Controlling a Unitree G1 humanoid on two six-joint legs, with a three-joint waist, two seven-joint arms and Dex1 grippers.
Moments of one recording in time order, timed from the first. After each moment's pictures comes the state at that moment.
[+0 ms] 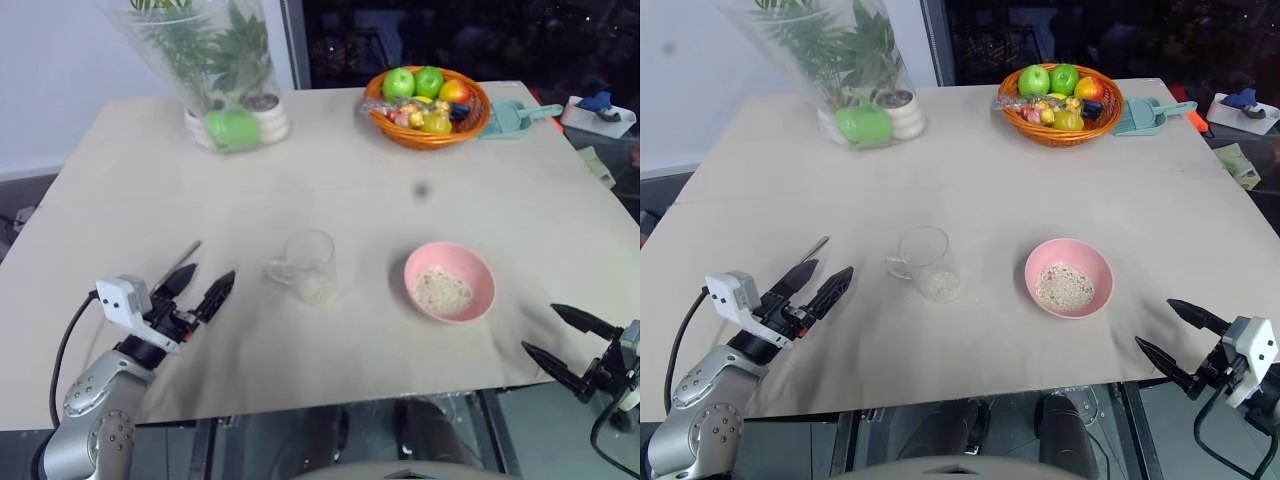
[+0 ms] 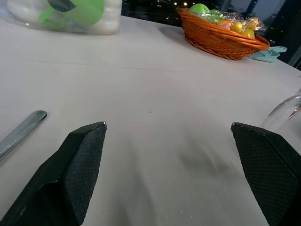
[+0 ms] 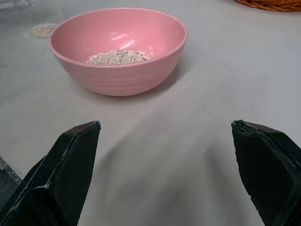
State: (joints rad) left arm 0.23 0.45 0.44 -0.25 -0.69 0.26 -0.65; right arm 0.44 -0.61 -0.45 -0.13 0.57 -0.09 1.11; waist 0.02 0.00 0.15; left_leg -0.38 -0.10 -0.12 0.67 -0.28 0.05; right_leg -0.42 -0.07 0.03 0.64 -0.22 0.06
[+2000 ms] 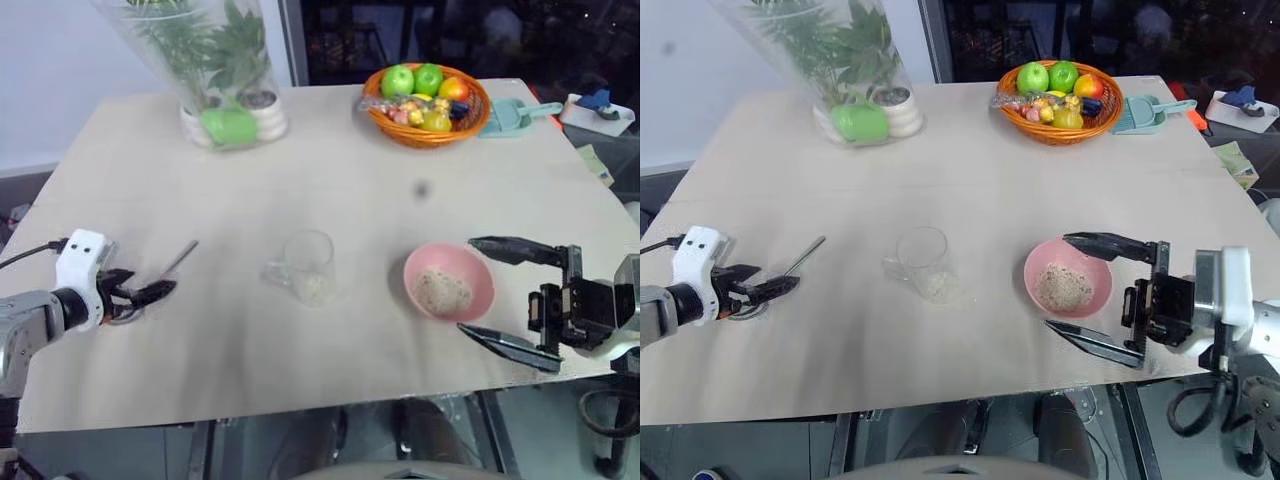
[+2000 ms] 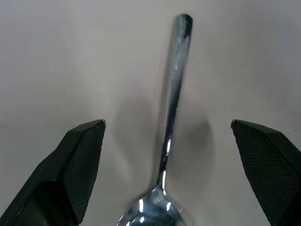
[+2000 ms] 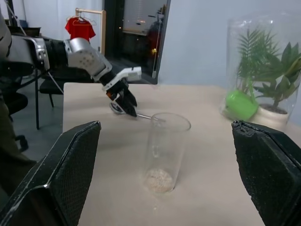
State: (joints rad) left arm -0.06 1.04 0.33 0.14 -0.49 0.73 -0.75; right arm 0.08 -0.74 -0.31 -0.71 0.93 0.24 1.01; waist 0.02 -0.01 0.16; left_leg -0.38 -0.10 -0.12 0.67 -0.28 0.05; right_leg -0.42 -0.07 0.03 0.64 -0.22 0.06
